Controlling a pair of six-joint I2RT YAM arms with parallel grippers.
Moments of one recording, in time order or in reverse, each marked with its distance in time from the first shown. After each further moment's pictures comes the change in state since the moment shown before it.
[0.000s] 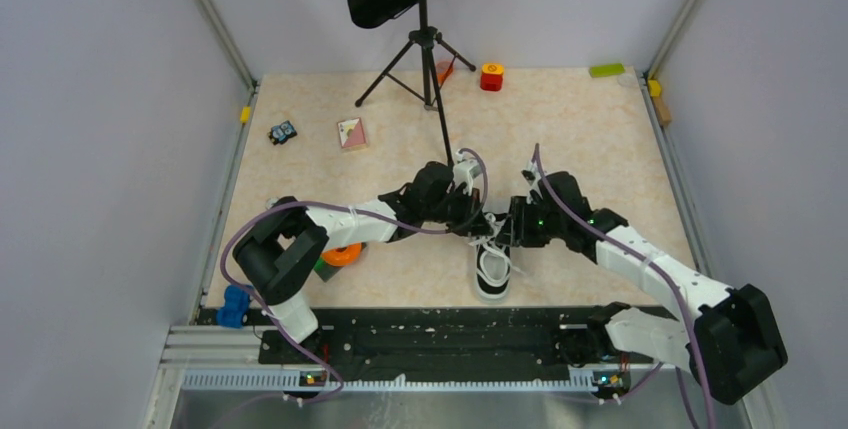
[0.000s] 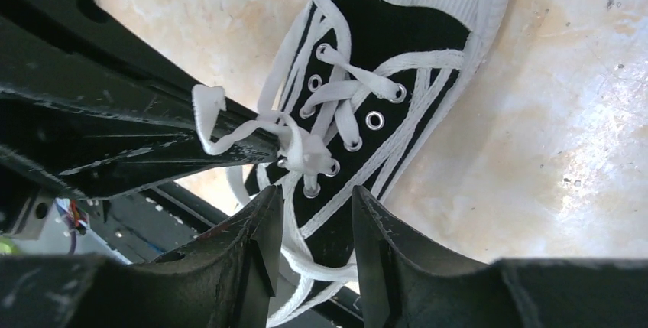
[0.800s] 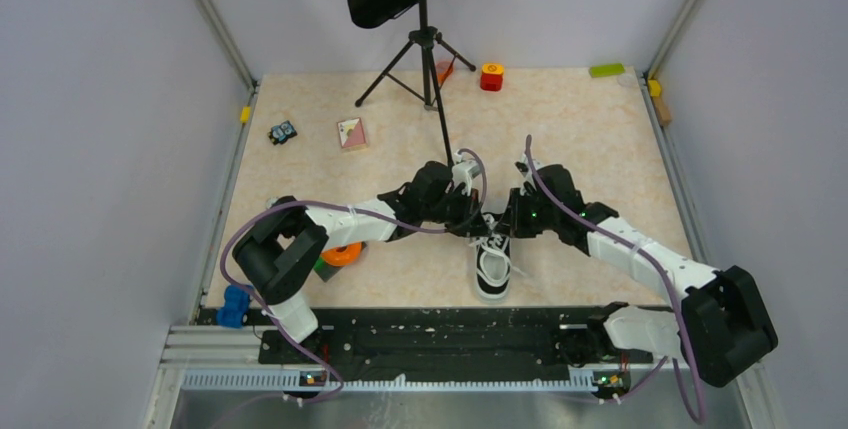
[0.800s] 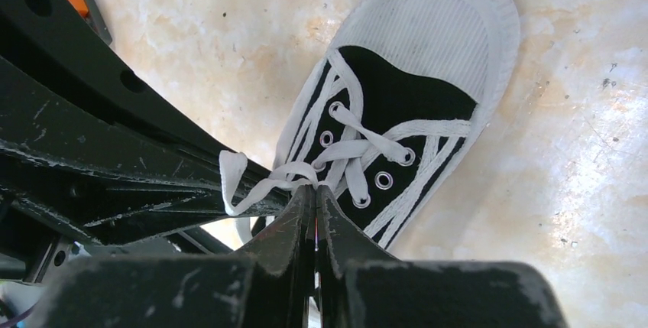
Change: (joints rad) left arm 0.008 0.000 0.000 -0.019 0.015 -0.007; right arm 0.000 0.108 0.030 0.121 0.004 -0.038
